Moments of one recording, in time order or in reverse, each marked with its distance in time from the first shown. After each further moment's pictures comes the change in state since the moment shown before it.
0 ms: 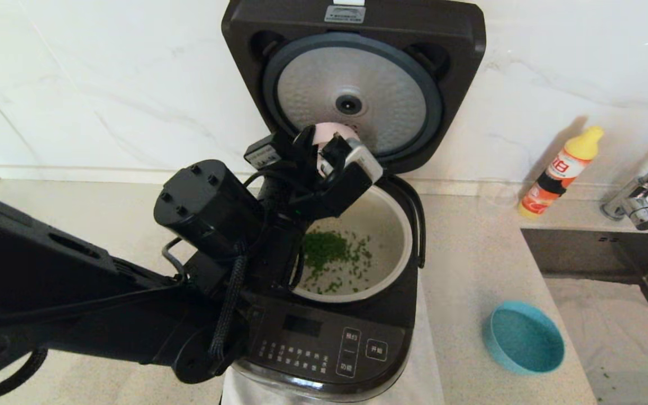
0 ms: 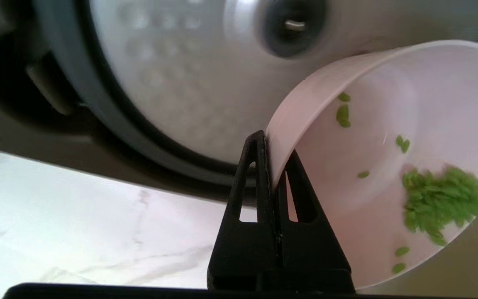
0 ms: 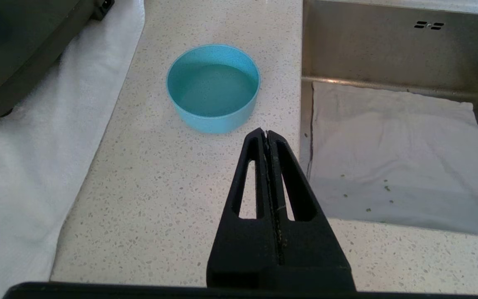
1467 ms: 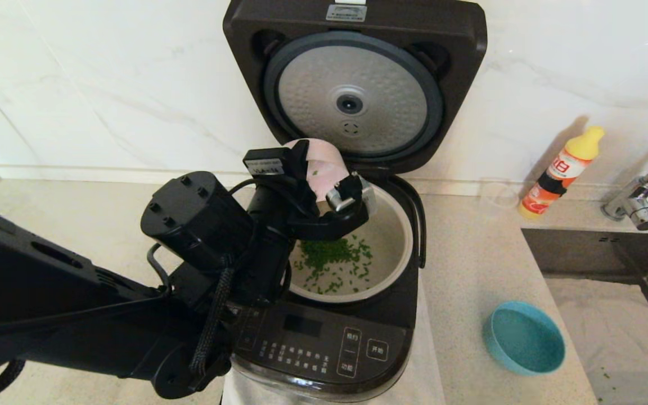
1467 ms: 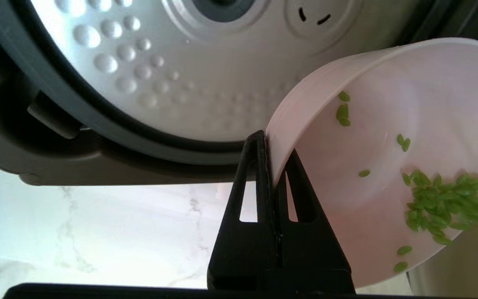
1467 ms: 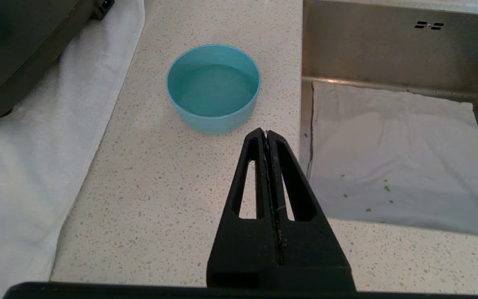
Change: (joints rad) left arm 0.011 -0.029 0.075 0.002 0.003 0.336; right arm 0.000 0.000 0.000 0.000 0.000 0.000
